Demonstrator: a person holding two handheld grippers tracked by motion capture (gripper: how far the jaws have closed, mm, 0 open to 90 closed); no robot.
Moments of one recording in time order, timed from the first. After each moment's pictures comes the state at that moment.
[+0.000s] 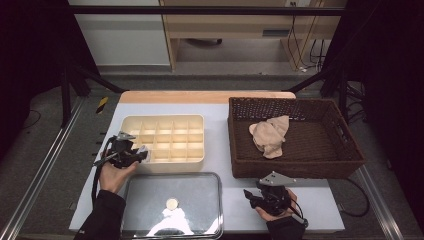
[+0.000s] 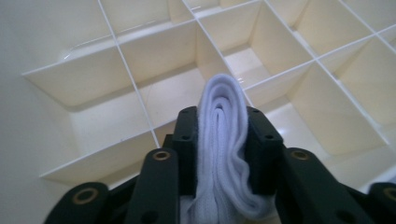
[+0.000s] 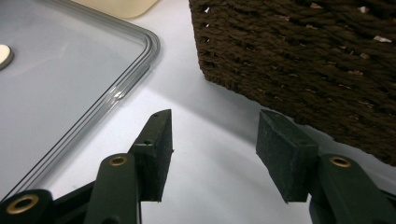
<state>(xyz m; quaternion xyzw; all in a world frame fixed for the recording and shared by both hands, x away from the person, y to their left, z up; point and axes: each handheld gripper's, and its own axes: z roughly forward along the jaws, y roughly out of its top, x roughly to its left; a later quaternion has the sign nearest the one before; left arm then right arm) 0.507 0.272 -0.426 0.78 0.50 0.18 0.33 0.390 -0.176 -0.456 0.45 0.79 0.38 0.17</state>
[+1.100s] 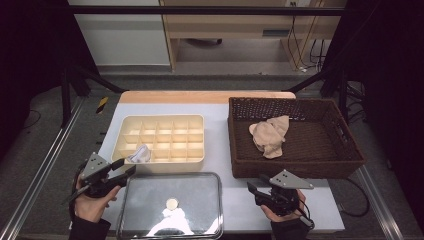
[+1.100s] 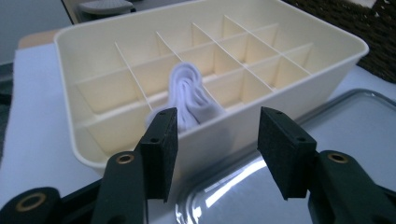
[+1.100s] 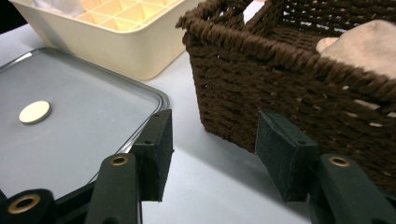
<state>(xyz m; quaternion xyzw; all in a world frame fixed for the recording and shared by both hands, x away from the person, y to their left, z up) 0.411 0.298 -0.414 0.75 0.43 0.25 0.43 0.376 -0.185 -0.423 0.43 0.75 0.45 0.21</state>
